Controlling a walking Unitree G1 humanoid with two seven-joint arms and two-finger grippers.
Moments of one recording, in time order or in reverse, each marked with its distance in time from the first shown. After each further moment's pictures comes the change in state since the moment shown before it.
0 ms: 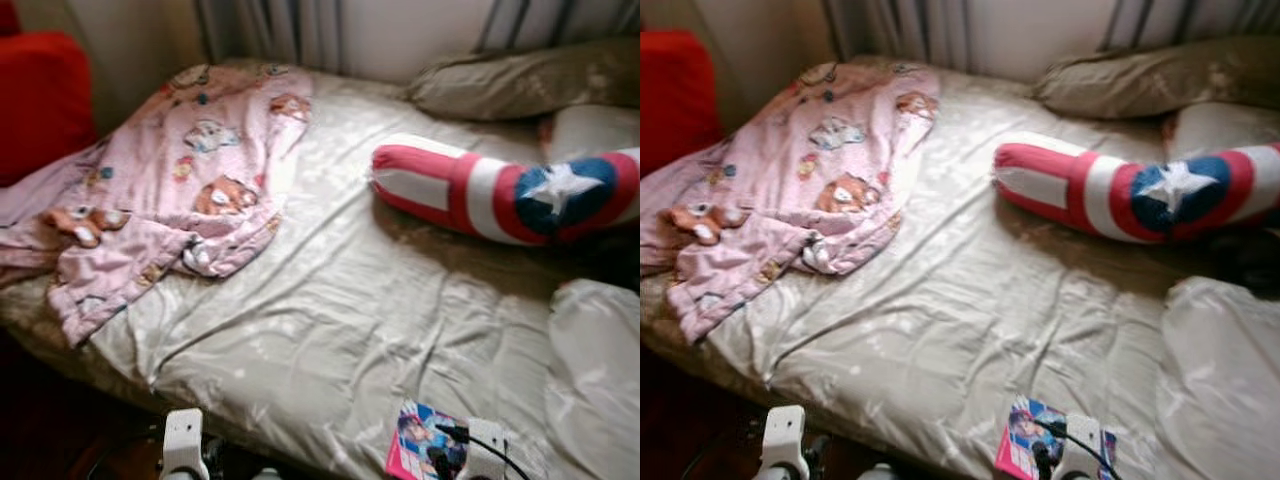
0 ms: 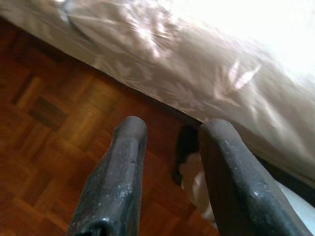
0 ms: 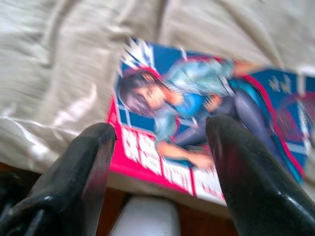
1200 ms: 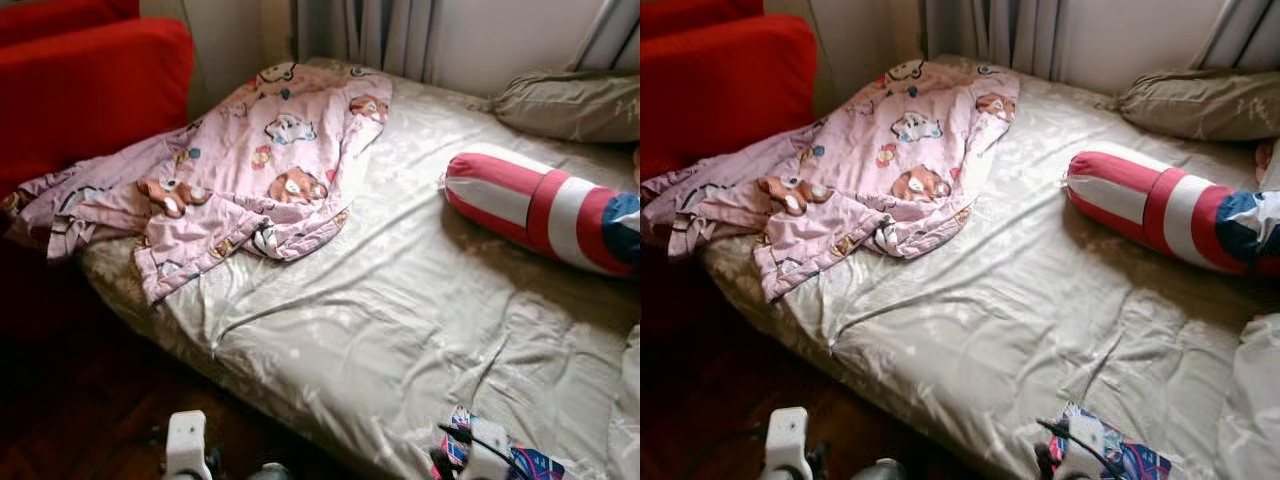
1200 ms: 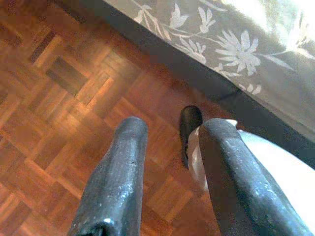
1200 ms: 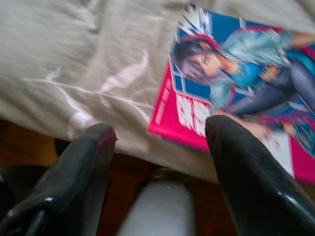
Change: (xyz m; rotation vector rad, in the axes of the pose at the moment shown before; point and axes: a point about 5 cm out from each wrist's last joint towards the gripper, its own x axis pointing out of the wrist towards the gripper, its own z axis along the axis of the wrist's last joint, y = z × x) left arm -0.003 -0.003 -0.012 0.002 0.046 -0.005; right arm -0.005 -0.010 -0.014 0.042 0.037 -0.044
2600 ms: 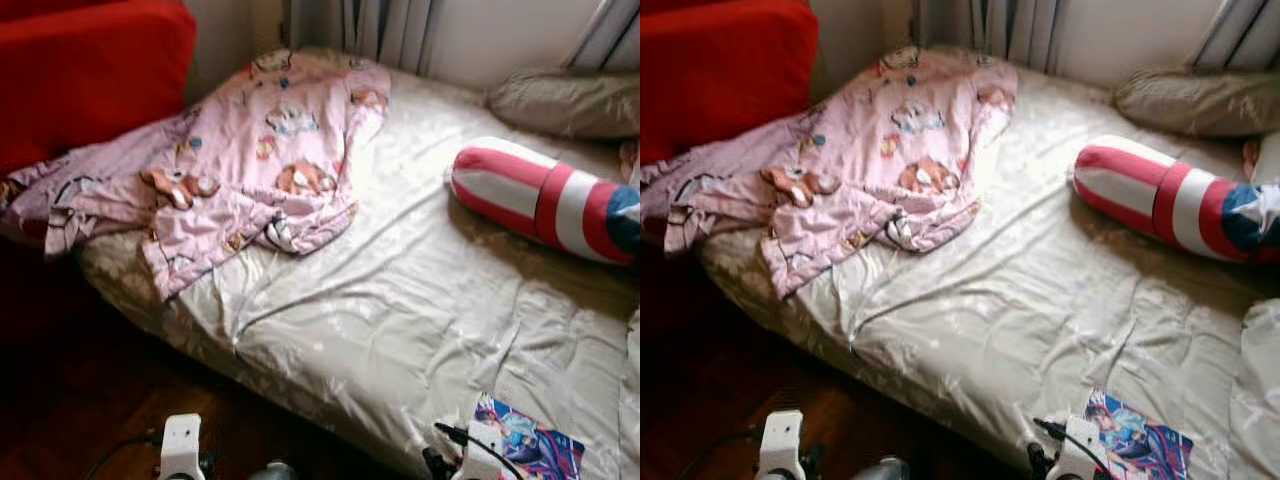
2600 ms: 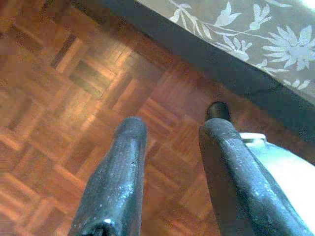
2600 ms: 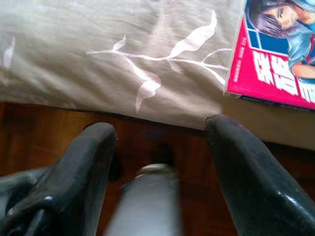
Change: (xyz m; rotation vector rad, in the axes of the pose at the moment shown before) left arm -0.001 0.005 0.000 0.022 0.001 0.008; right arm 0.003 0.011 0.007 0.059 -0.025 0.017
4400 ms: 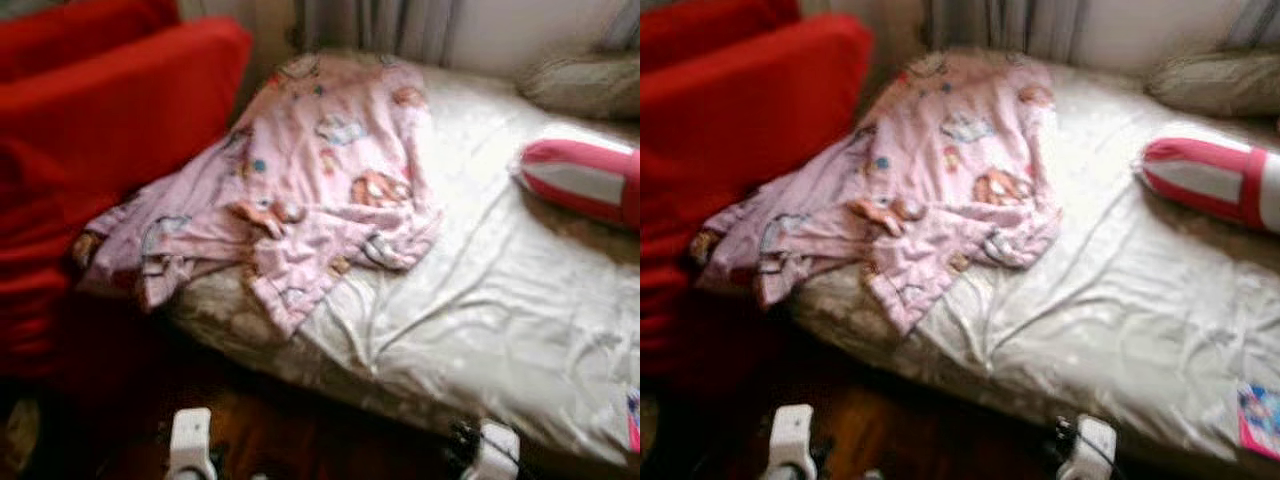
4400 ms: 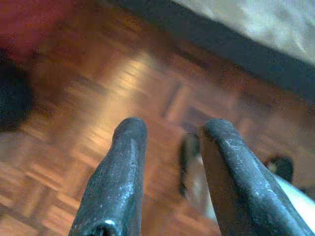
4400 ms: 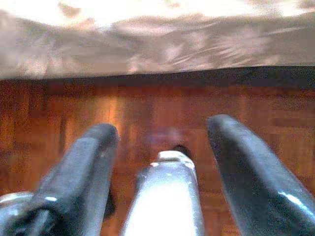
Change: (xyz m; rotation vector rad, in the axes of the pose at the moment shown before) left arm 0.002 -0.001 0.007 -0.001 -0.019 0.000; right arm 0.000 0.006 -0.006 0.028 0.012 0.021
